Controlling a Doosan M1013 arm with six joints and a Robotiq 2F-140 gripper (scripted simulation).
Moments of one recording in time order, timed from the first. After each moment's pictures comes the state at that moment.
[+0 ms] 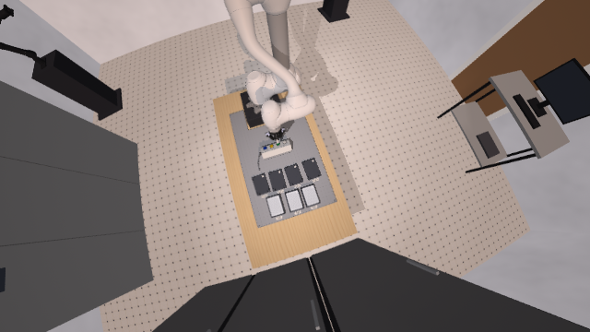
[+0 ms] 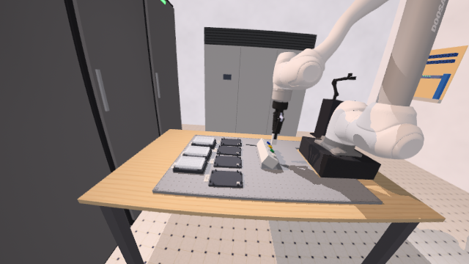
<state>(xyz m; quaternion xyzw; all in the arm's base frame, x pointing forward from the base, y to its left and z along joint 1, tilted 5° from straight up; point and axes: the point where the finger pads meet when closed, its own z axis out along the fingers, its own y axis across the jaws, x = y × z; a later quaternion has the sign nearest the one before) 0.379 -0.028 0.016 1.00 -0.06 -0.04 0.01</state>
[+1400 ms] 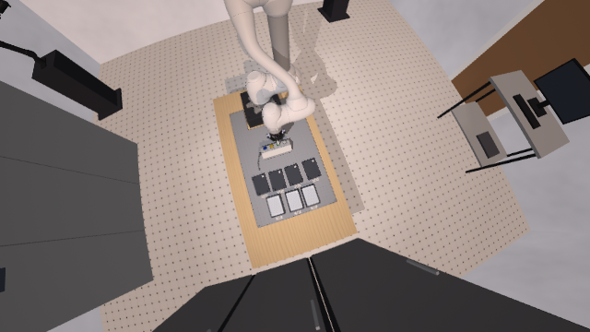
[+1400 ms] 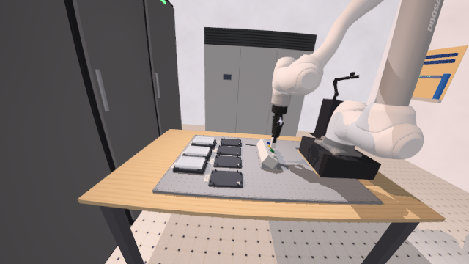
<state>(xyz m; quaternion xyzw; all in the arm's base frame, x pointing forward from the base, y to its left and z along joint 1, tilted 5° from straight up) 0.378 -0.028 -0.004 1.00 -0.06 -0.04 0.01</state>
